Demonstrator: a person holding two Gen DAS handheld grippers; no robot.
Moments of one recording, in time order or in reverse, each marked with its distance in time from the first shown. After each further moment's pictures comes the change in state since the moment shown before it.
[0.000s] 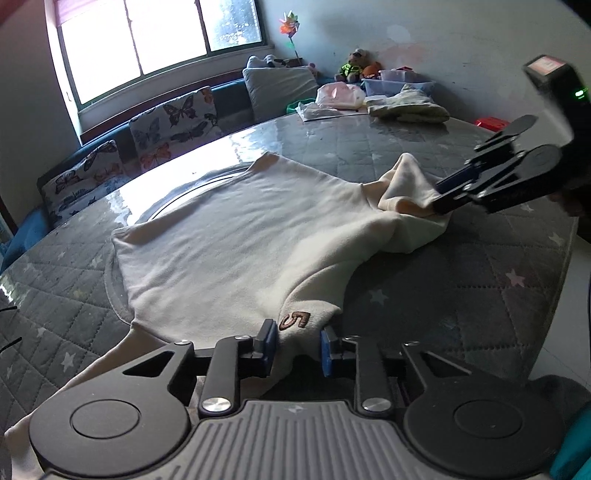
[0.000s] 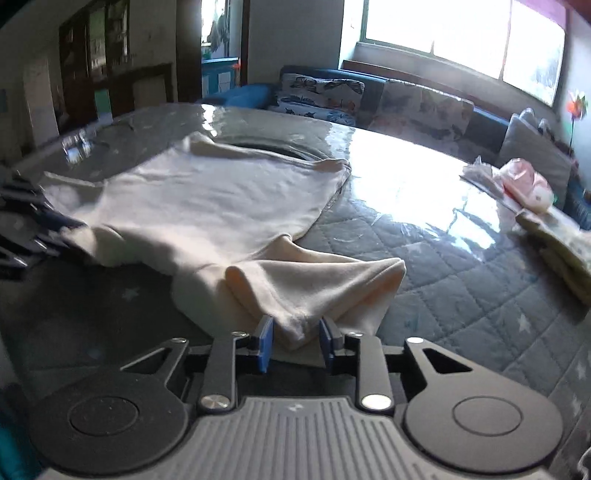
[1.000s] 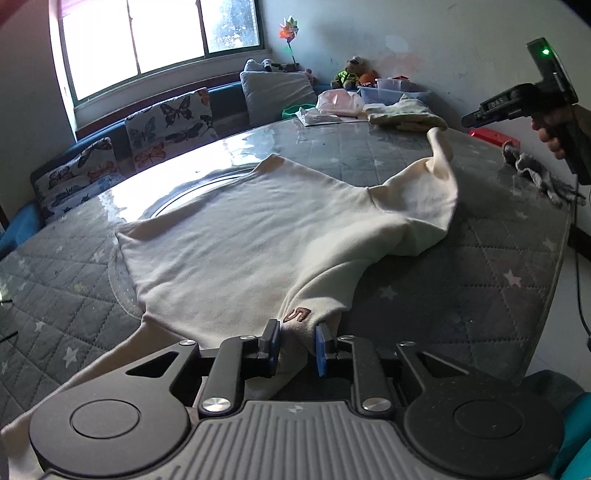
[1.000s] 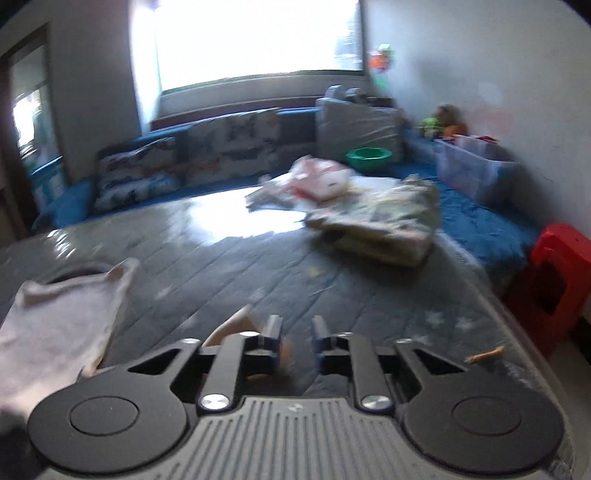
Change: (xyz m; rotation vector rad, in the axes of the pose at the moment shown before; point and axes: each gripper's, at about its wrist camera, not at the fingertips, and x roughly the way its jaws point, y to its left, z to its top) left arm -0.006 0.020 -0.003 -0.025 -0.023 -0.038; right arm -0.051 -0.125 0.011 0.456 -0.138 -0.353
